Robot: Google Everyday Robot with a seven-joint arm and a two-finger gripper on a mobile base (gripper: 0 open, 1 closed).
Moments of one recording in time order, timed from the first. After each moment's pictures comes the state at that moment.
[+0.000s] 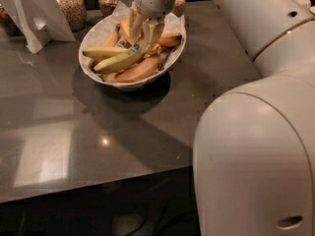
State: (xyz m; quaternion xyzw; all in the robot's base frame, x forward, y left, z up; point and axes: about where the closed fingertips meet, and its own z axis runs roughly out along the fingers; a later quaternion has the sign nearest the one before) arm 0.661 0.033 0.952 -0.91 0.35 0.01 0.22
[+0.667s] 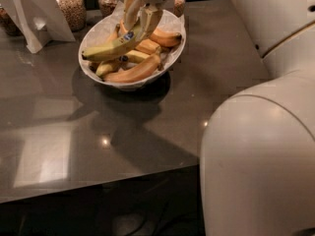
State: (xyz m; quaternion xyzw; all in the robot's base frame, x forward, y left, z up) arm 0.646 0.043 0.994 -0.90 0.34 0.02 0.27
